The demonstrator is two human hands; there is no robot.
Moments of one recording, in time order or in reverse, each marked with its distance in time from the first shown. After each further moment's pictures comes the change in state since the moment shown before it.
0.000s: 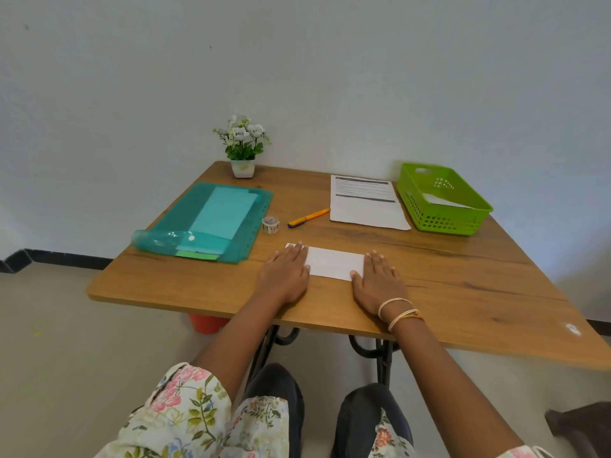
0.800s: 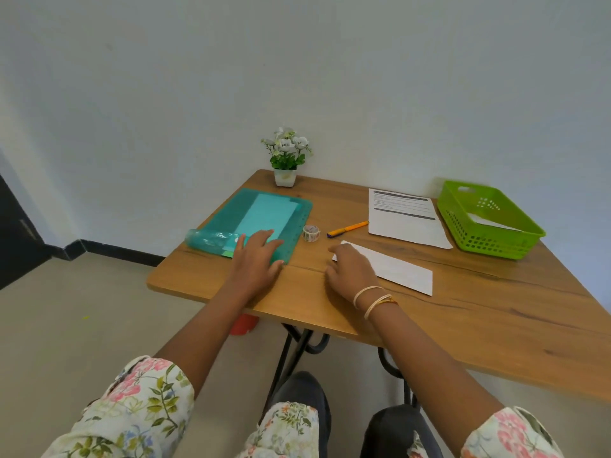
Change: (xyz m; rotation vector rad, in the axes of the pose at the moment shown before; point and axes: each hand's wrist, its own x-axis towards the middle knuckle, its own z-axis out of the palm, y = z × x) left_hand -0.043 -0.115 -0.045 0.017 0.452 -0.075; right_hand 0.008 -0.124 -0.029 0.223 0.187 -0.324
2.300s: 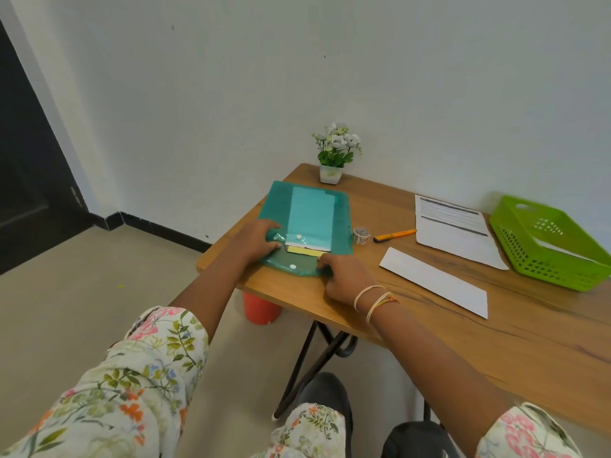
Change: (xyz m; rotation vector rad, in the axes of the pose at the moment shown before) left_hand 0.018 -0.105 -0.027 -0.261 -0.221 -0.289; right_hand 0.018 -0.079 0.033 -0.057 -0.233 -0.210
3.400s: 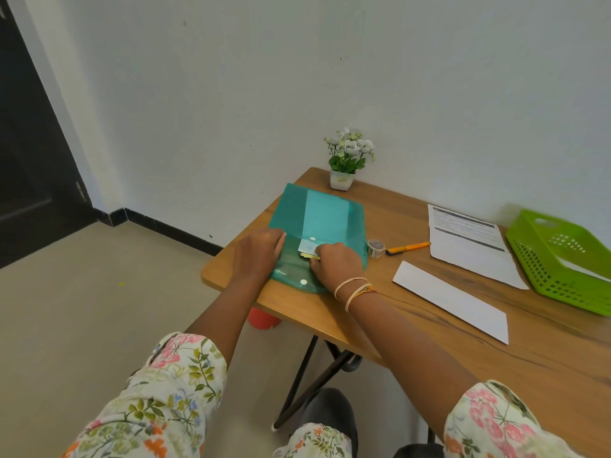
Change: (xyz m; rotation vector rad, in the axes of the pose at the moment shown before) left_hand -0.003 -0.009 0.026 0.216 0.537 0.166; right_hand 0.061 -0.030 0.007 -0.225 0.214 0.034
